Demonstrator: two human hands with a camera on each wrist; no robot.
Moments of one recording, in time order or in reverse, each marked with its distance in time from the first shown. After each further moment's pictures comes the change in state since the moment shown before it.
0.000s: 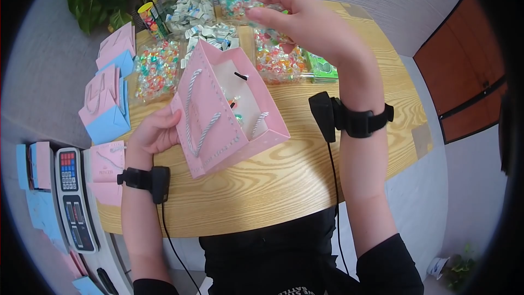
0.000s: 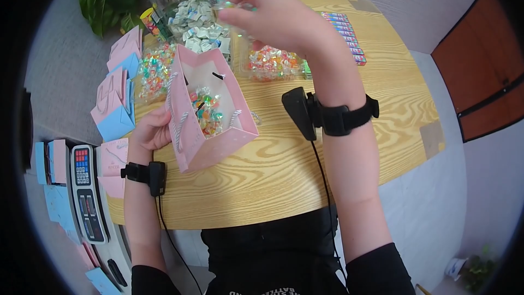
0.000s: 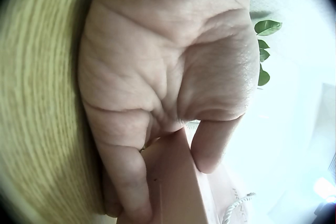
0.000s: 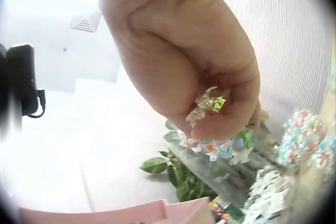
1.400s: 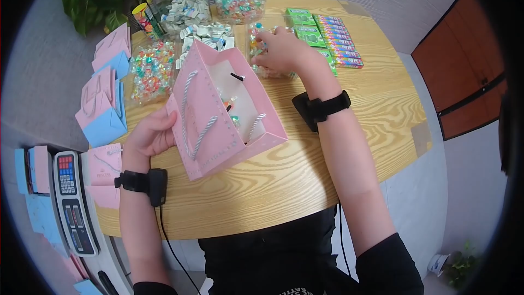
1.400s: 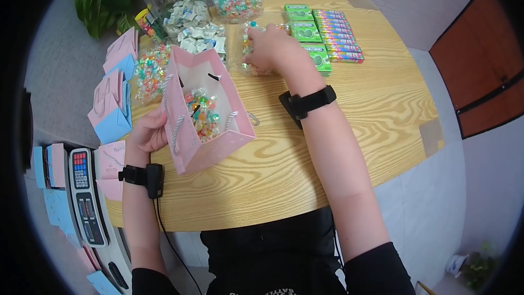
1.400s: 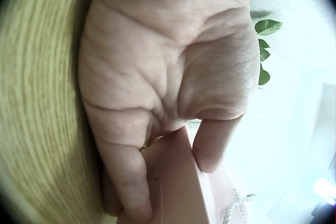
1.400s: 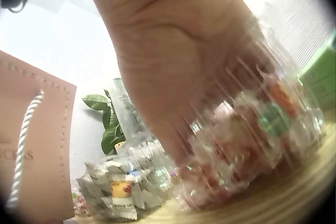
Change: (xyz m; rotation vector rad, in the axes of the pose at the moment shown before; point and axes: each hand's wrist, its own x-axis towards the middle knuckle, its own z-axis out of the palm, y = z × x) left_hand 0.000 0.000 -0.003 -0.026 -0.022 0.002; right_hand 0.023 0.077 0.051 -0.593 -0.174 0.274
